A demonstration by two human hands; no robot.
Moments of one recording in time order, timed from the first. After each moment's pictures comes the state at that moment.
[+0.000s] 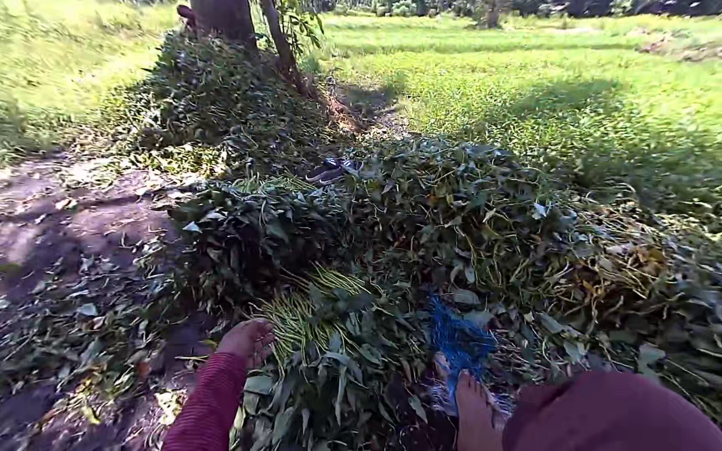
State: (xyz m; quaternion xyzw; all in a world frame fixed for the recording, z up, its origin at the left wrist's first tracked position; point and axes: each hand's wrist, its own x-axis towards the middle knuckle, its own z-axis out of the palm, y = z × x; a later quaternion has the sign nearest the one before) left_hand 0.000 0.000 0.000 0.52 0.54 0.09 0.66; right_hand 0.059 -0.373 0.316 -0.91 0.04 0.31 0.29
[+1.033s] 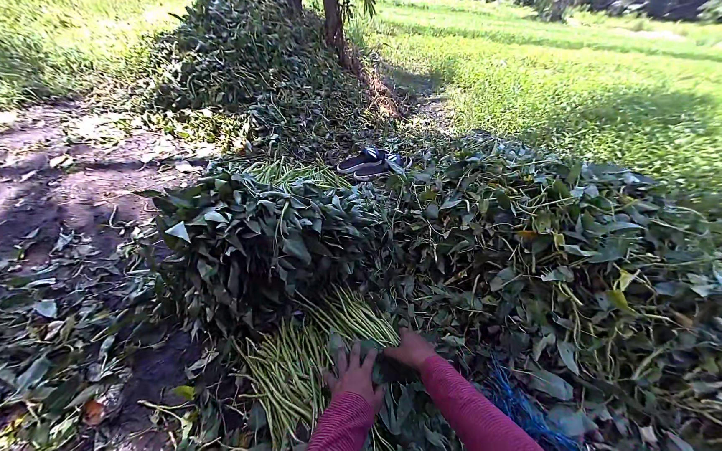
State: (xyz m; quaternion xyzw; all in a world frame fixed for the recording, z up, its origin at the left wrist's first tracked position) left_hand 0.169 -0.045 -0.135 0.88 0.31 -0.23 0.27; right_hand 0.330 -0.124 -0.162 -0.88 -0.23 0.41 0.06
